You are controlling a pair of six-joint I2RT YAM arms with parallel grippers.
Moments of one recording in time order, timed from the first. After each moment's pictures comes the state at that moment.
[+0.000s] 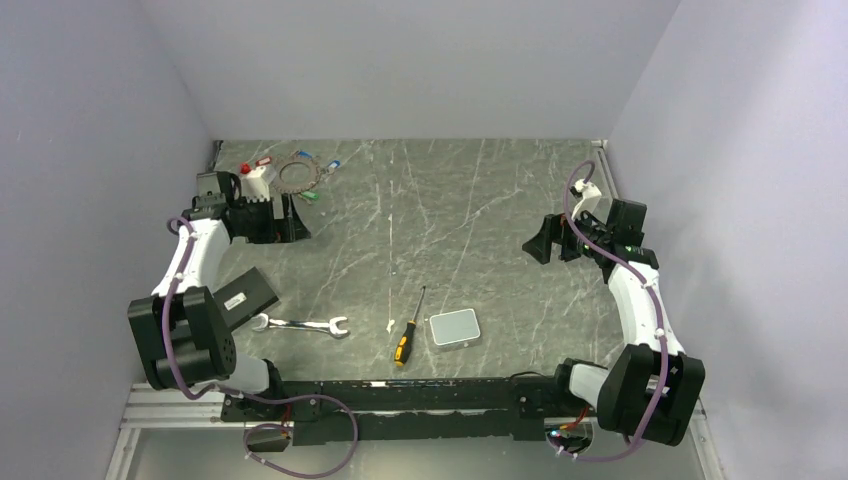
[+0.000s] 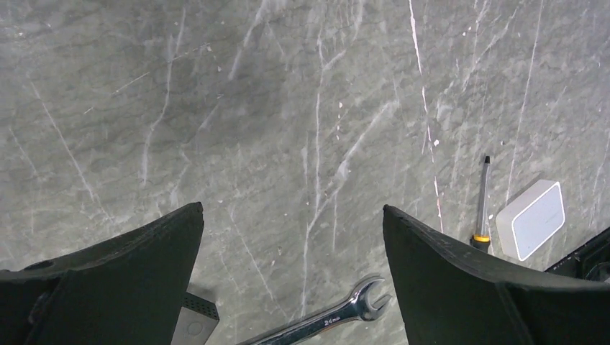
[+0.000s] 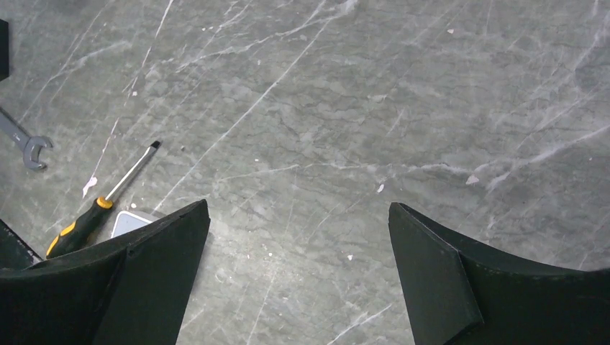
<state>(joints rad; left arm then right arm) 0.22 1.43 1.06 -0.58 0.62 0.11 -0.25 1.14 0.79 -0.40 -0.76 -0.20</state>
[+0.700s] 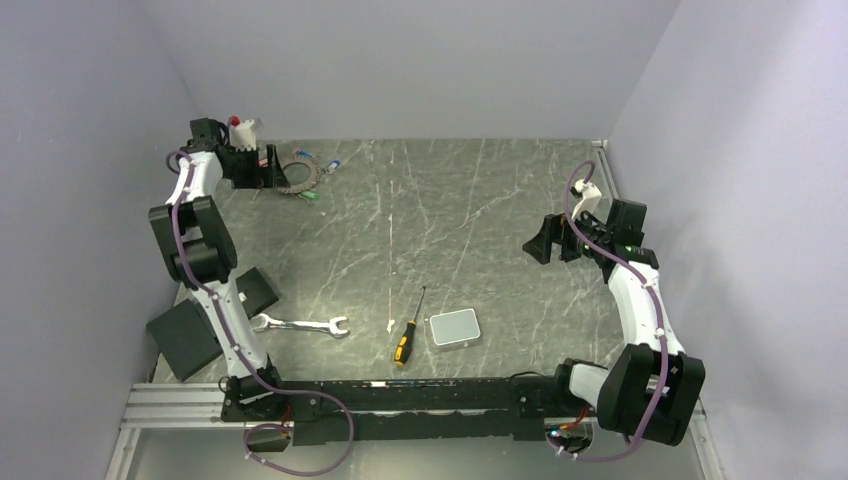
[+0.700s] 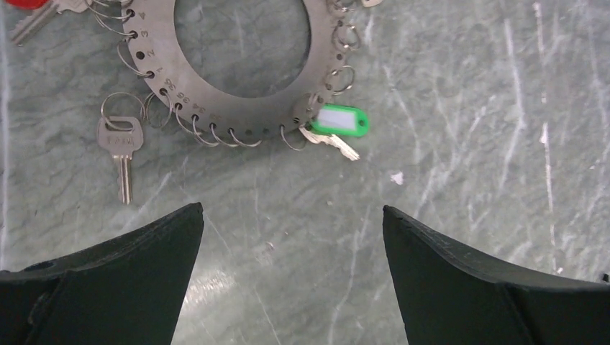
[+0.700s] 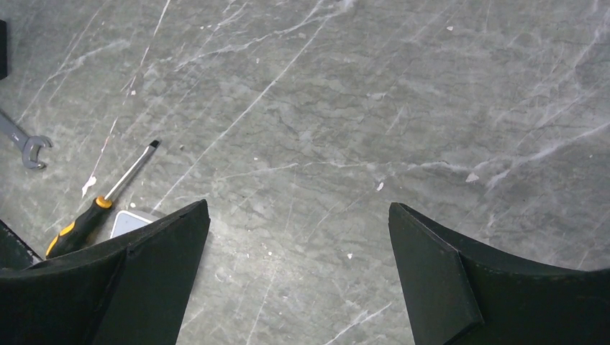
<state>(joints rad) 0.29 2.14 1.84 -0.67 0.60 0.23 -0.25 1.14 0.79 -0.40 -0.76 -0.20</state>
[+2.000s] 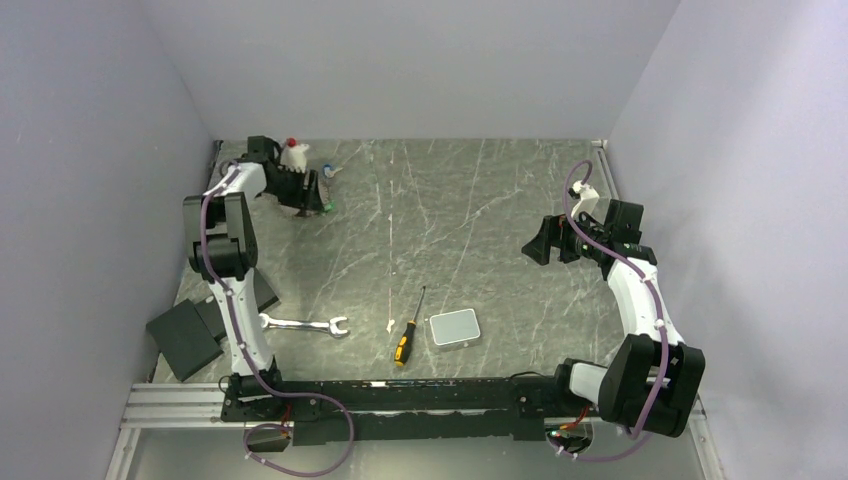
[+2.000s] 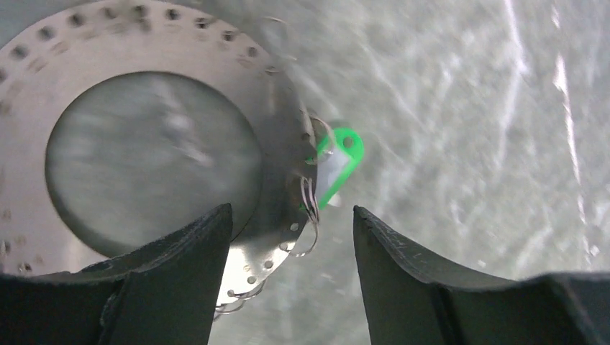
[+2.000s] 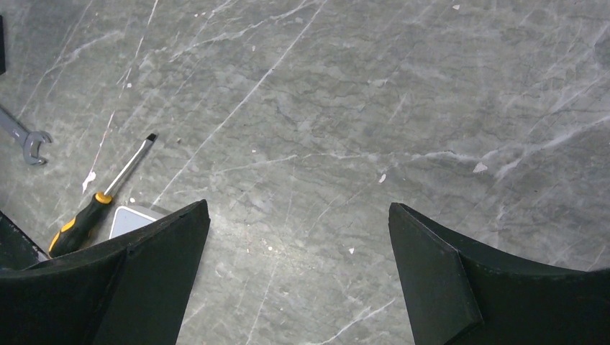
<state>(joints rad) 0.12 2.25 1.76 -0.58 0.56 0.31 -0.25 1.18 0.79 -0.41 -0.76 -0.20</state>
